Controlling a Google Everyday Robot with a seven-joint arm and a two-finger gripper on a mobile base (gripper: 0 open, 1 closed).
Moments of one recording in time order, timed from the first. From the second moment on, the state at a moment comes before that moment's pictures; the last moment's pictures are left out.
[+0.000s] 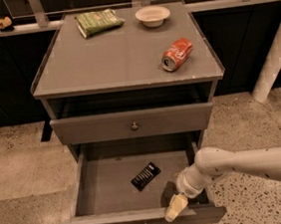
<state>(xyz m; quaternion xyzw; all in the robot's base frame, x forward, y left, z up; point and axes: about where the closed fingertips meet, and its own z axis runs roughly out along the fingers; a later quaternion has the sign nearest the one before) 0.464 -0.106 0.407 -0.51 0.82 0.22 0.15</state>
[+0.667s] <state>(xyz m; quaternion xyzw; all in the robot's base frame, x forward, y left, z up) 0.481 -0.101 0.428 -0.53 0.81 0.20 0.15</state>
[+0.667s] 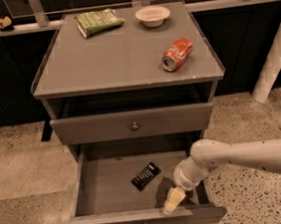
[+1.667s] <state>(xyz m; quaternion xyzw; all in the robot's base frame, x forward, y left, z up) 0.535 -0.103 0.387 -0.51 0.80 0.23 0.19</state>
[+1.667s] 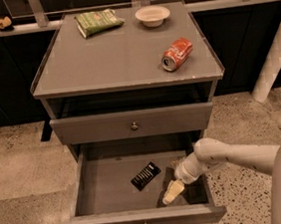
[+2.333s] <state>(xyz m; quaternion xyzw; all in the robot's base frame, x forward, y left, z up) 0.518 -0.101 0.351 -0.51 0.80 0.25 0.18</state>
